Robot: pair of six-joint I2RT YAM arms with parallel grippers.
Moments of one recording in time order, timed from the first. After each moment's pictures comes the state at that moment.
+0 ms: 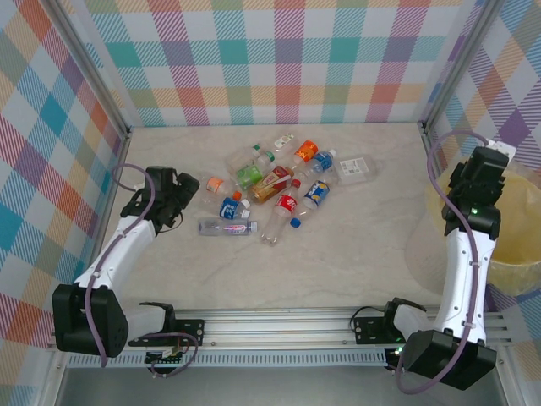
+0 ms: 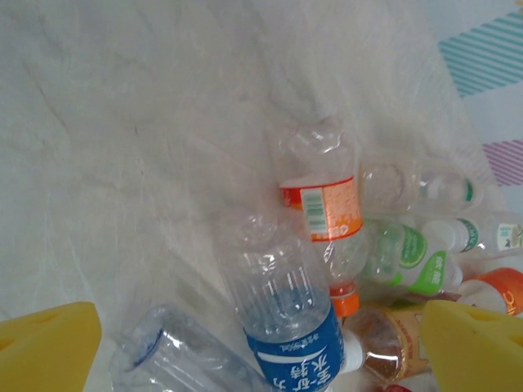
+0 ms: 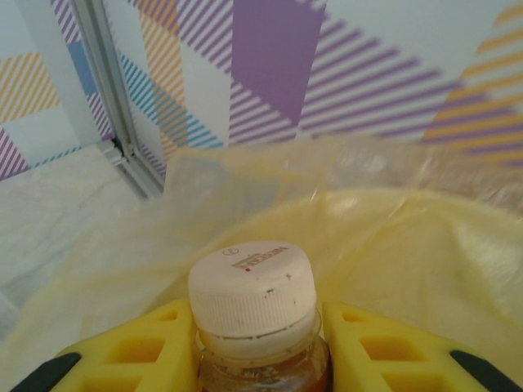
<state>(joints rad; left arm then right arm) -0.10 1.22 0.89 -0.50 -0.04 -1.04 -0.34 1.00 1.14 -0.58 0.36 0.07</state>
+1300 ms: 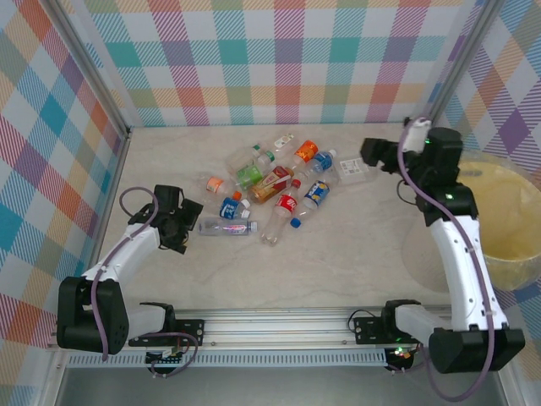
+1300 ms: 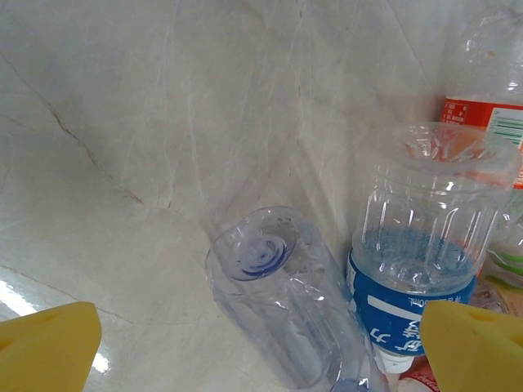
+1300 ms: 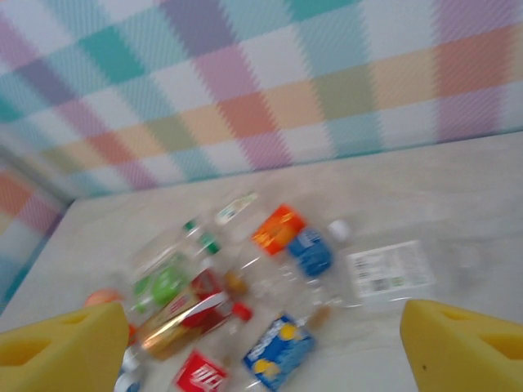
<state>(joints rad) -0.11 1.23 0.72 -0.55 0.08 -1.27 0.07 1.11 1.26 -0.53 -0.31 0.27</state>
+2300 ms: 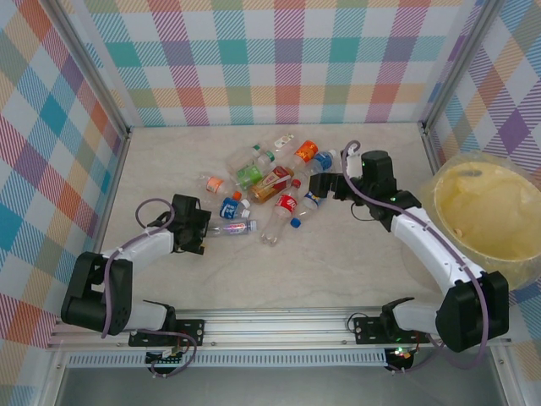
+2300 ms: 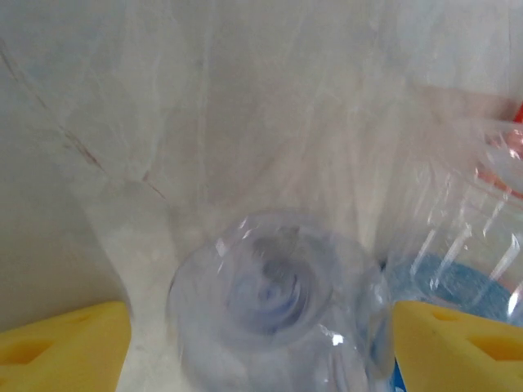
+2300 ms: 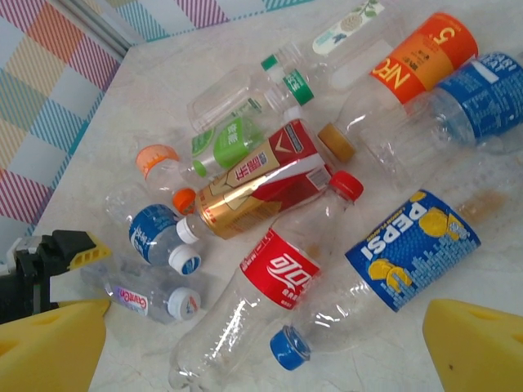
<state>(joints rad) -0.22 1.36 0.60 -0.25 0.04 -1.56 0.34 1.24 0.96 -0.30 -0.36 0.36</state>
